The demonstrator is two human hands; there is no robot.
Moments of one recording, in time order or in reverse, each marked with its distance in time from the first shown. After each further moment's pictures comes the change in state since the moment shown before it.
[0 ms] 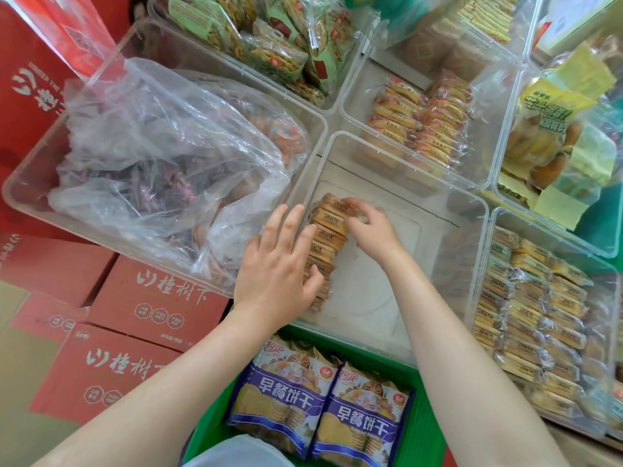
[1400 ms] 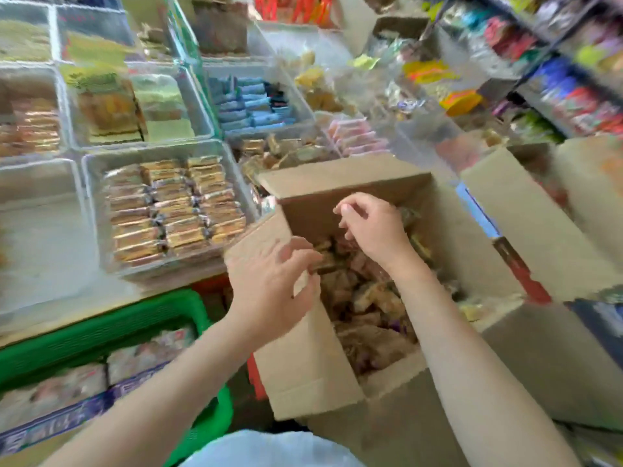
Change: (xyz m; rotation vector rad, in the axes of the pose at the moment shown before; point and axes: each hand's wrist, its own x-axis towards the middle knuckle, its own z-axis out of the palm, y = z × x) left_hand -0.227 0.486 -0.007 -0.535 -0.237 0.855; right_hand -0.494 0.345 -0.293 0.166 0.828 0.063
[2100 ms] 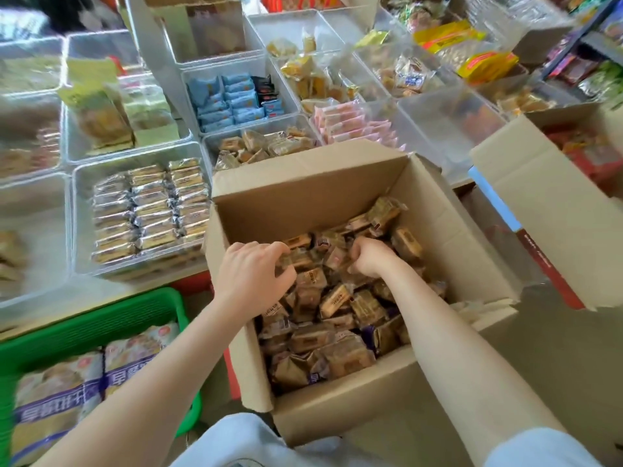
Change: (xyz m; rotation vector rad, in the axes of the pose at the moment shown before) left_hand 0.067 0.042 0.084 0.532 -0.104 -0.252; right_hand 0.056 0.198 -0.014 -0.425 -0.592 0.301
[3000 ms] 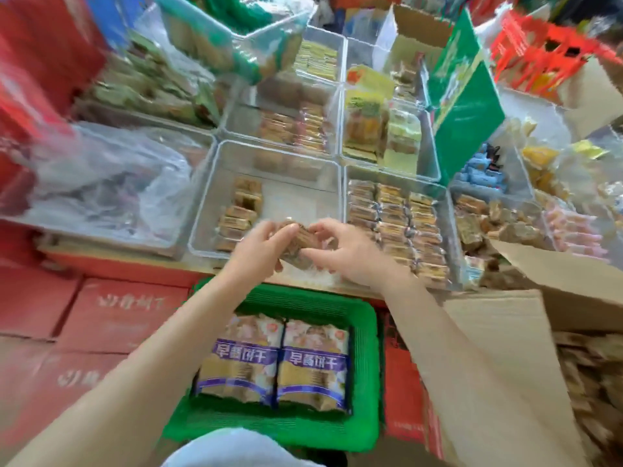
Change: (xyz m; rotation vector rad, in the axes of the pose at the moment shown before) left_hand -0.165 -0.430 -0.115 -1.112 0.181 -0.744; right_hand -0.116 -0.535 0.147 0.121 -0.211 -0.722
